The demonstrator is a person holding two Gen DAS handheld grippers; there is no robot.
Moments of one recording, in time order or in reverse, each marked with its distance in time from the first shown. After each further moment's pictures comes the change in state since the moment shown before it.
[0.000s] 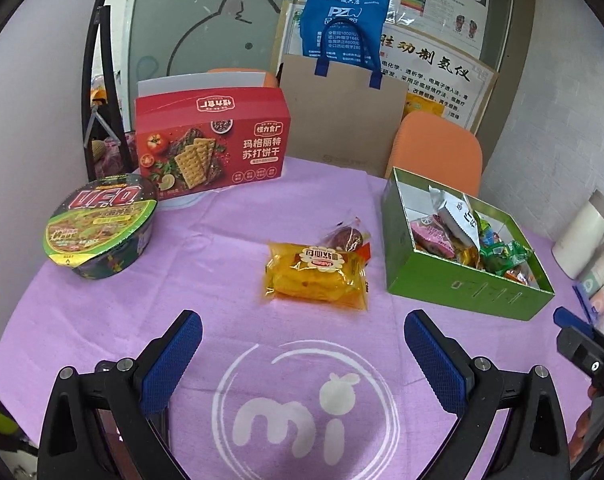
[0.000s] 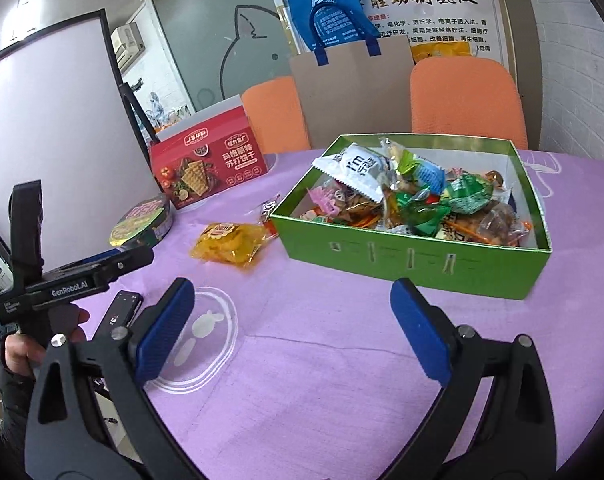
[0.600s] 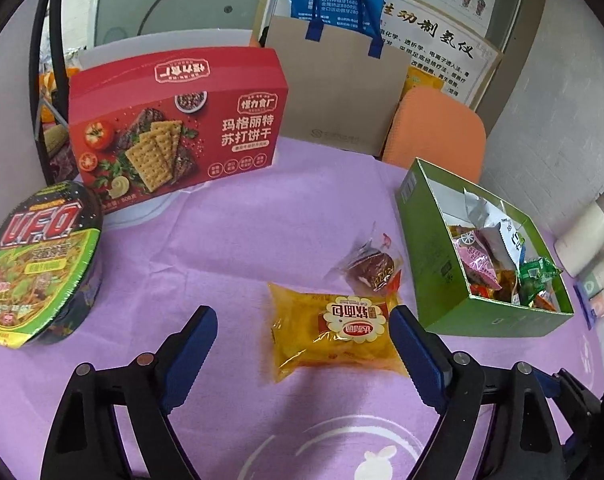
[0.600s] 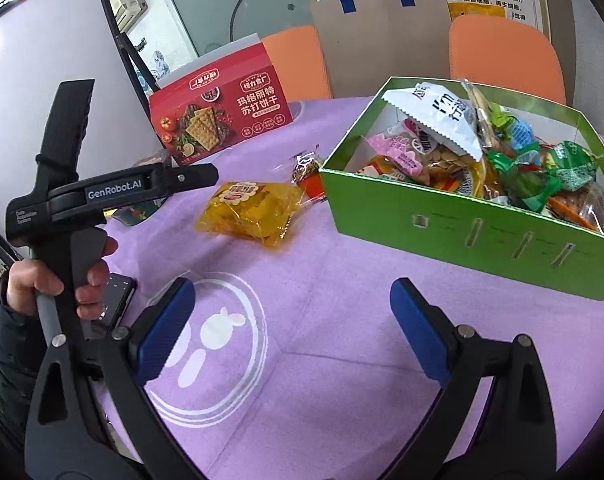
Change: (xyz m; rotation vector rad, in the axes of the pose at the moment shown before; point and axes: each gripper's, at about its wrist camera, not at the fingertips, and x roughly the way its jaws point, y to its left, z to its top) left arm 0.094 0.020 0.050 0.017 0.138 -0.098; right arm 0.090 0.032 -0.006 -0.013 0.154 0.034
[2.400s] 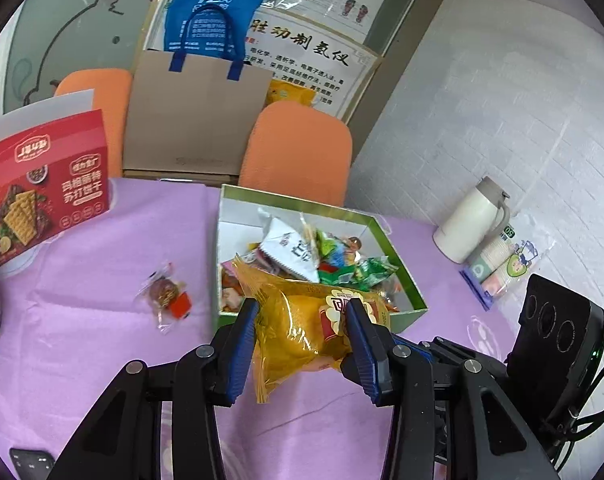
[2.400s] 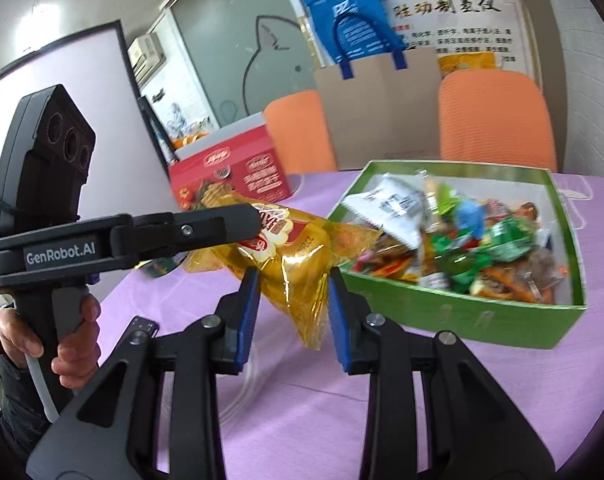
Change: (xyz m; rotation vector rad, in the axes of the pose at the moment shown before) left arm -0.061 -0.140 0.010 0.140 -0.051 -0.353; right arm -0.084 -0.038 0.025 0.000 -0.212 0.046
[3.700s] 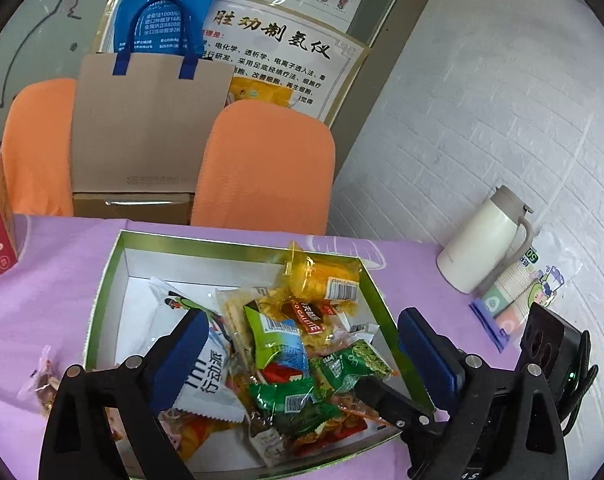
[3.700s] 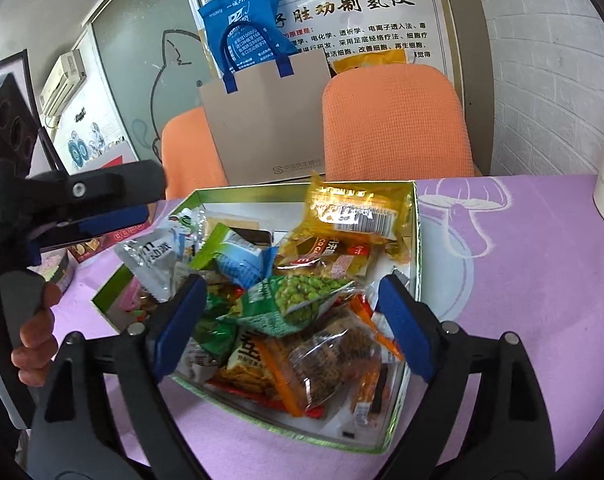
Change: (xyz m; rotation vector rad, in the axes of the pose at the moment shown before) left arm 0.128 -0.051 0.052 0.024 -0.034 -0.007; right arm 0.006 -0.144 0.025 0.065 -0.032 -0.238
